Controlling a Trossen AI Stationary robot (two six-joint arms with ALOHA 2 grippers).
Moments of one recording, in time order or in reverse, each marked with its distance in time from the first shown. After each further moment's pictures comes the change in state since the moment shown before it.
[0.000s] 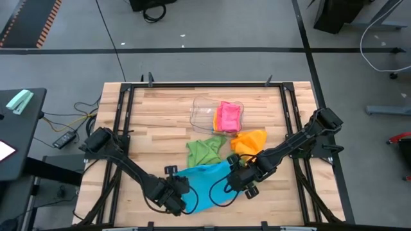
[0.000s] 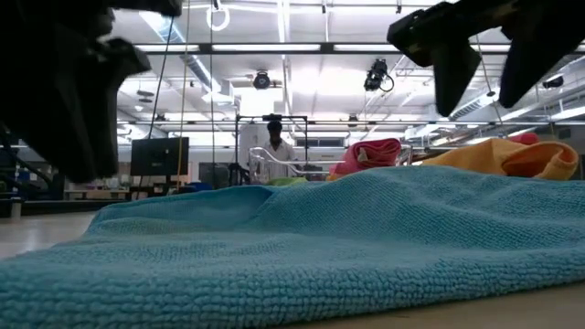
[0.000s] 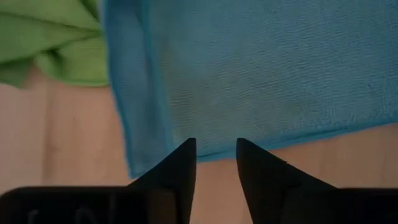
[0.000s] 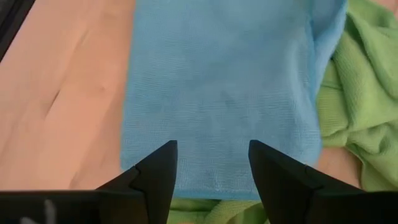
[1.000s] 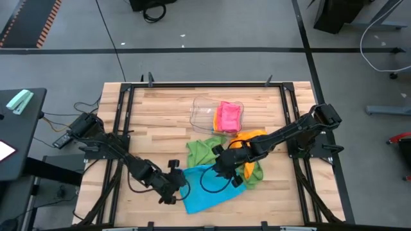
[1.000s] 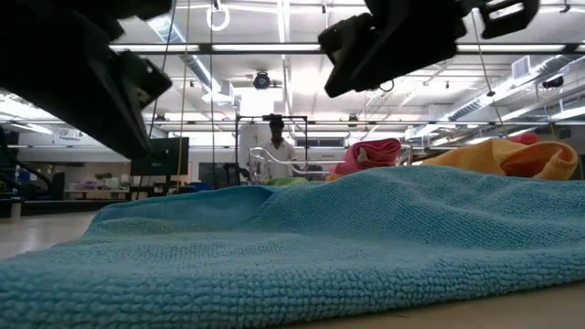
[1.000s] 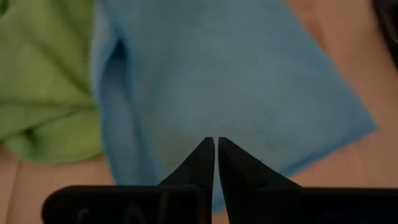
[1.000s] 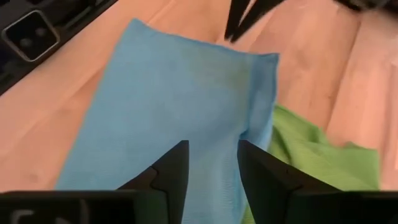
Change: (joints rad) left arm 0.051 -0.273 -0.442 0.643 0.011 0.288; right arm -0.209 -0.028 -0.147 0.524 -0.170 -0.293
